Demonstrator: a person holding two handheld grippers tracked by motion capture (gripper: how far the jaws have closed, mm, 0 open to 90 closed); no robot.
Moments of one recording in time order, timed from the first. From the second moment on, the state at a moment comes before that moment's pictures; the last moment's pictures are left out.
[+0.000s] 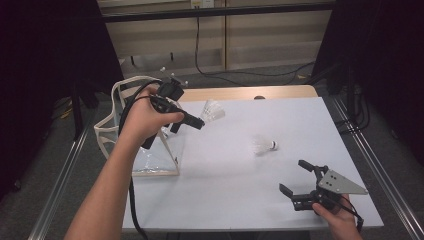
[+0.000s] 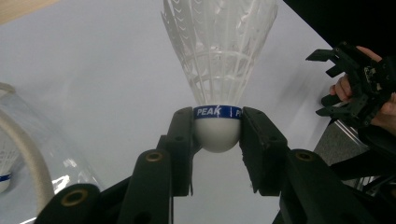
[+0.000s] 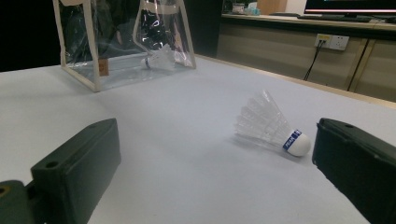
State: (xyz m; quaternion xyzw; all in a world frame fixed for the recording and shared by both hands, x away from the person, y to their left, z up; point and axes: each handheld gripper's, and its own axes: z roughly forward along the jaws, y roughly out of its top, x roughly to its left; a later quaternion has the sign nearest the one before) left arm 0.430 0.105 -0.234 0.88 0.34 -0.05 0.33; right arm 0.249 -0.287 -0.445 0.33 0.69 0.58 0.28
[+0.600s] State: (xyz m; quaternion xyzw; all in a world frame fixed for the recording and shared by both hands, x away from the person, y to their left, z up) left arm 0.434 0.113 -0.221 0.88 0.35 -0.04 0.33; right arm 0.250 -0.287 -0.445 0.33 0.69 0.58 0.28
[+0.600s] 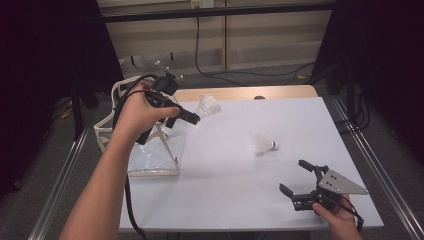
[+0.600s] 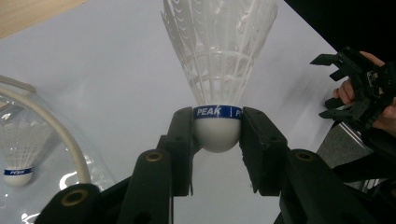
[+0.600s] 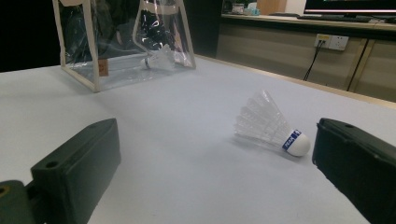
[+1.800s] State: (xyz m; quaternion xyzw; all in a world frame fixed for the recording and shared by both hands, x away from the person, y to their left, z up) left arm 0.440 0.133 -0.205 0.86 0.37 -0.02 0.34; right arm 0.249 -0.287 -0.444 0.33 0.69 0.58 0.28
